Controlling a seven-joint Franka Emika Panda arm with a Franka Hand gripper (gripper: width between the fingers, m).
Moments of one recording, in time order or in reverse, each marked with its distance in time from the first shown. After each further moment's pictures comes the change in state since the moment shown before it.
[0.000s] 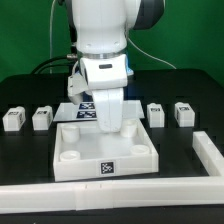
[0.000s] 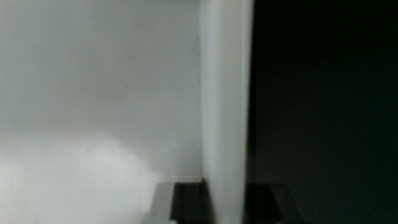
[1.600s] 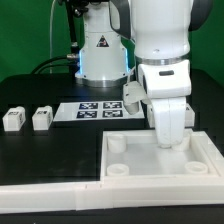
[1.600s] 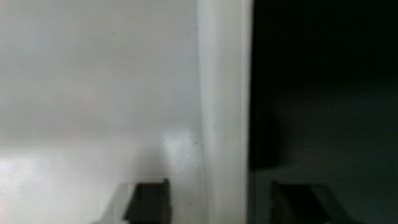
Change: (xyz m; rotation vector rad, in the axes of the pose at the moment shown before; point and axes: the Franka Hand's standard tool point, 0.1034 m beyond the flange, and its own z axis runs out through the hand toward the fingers) arm 0.099 0.068 -0.002 -0.041 0.052 0.134
